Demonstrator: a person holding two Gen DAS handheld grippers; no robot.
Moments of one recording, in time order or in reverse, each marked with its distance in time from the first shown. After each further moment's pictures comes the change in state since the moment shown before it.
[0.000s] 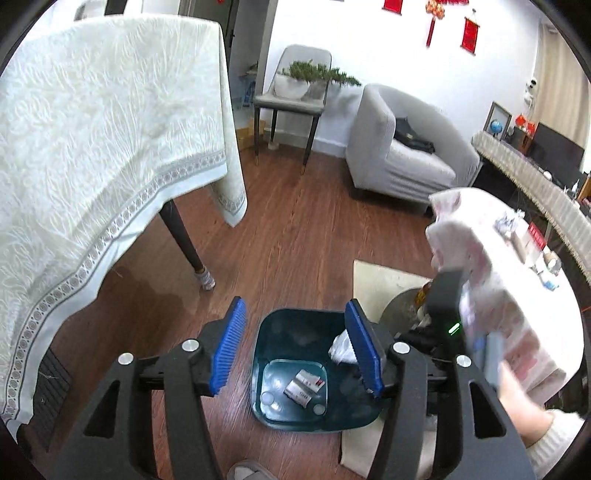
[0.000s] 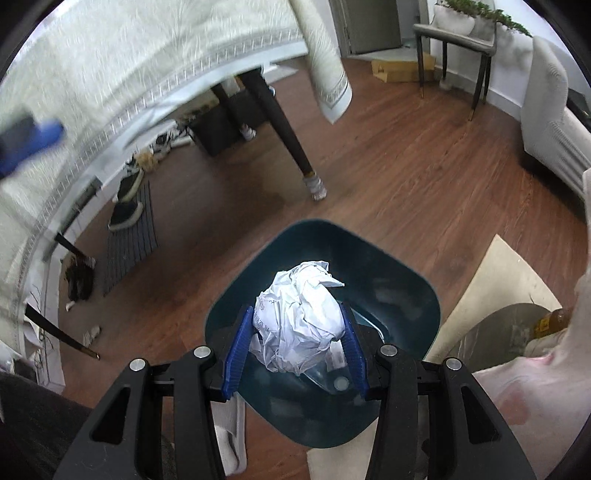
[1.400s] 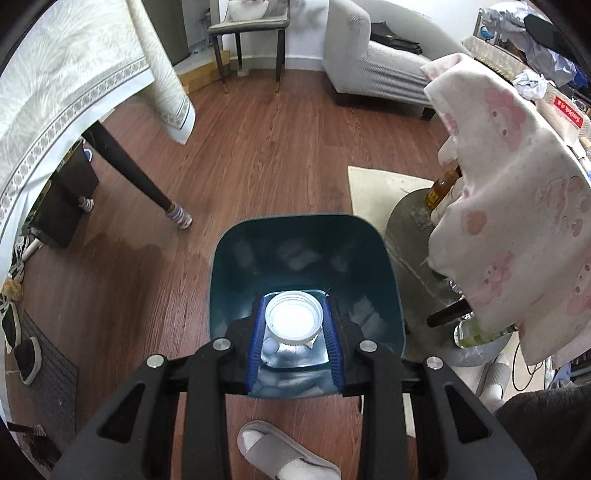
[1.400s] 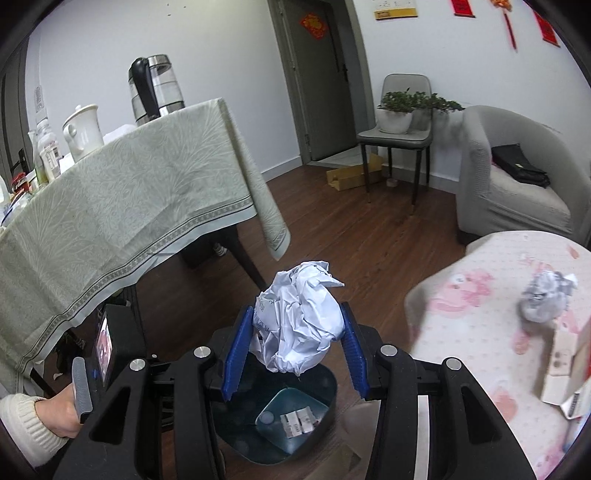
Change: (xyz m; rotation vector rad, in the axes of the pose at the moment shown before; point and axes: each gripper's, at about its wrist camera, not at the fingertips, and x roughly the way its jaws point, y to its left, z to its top) left arm 0.109 -0.047 -0.072 0.173 0.324 0.031; right arm -0.188 -0.044 0.013 0.050 -0.447 -0.099
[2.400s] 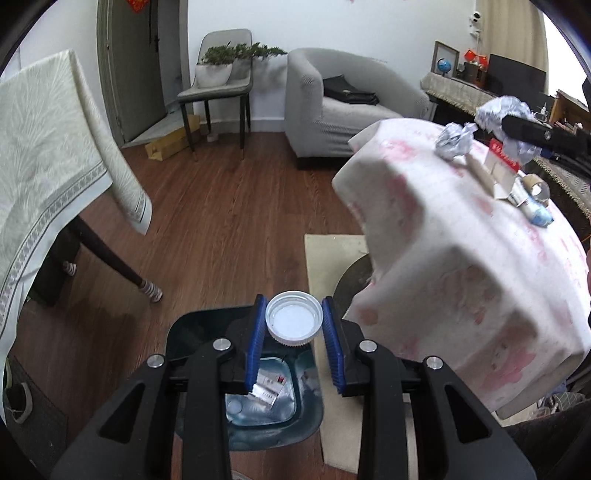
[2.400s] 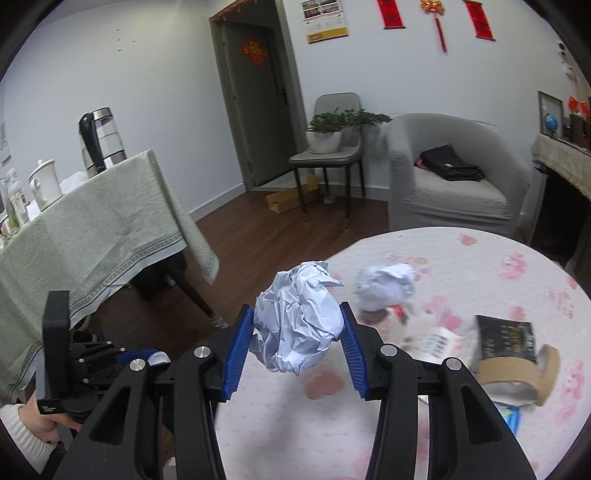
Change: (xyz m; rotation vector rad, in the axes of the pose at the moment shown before) left arm -0.053 -0.084 0.048 0.072 -0.236 -0.070; right arm -0.093 -0.091 -0.014 0.104 -0.103 -0.177
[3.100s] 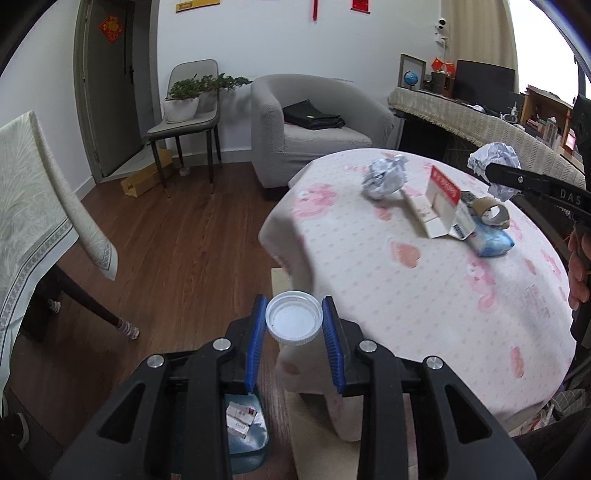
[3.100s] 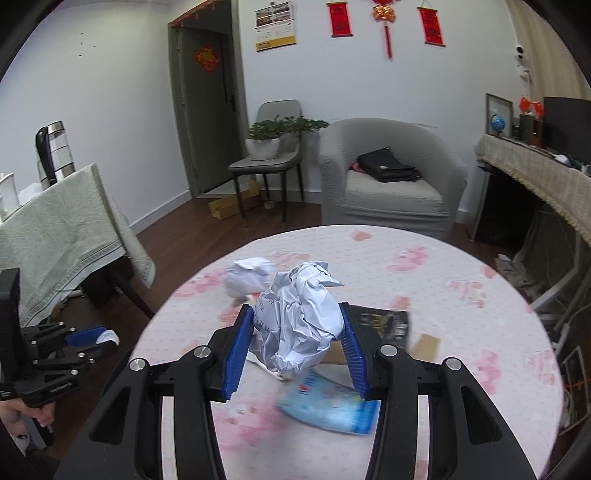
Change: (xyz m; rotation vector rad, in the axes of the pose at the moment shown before) left arm -0.013 -0.078 0.034 0.073 -0.105 -0.061; right arm -0.053 -0.082 -0.011 0.039 -0.023 -0.205
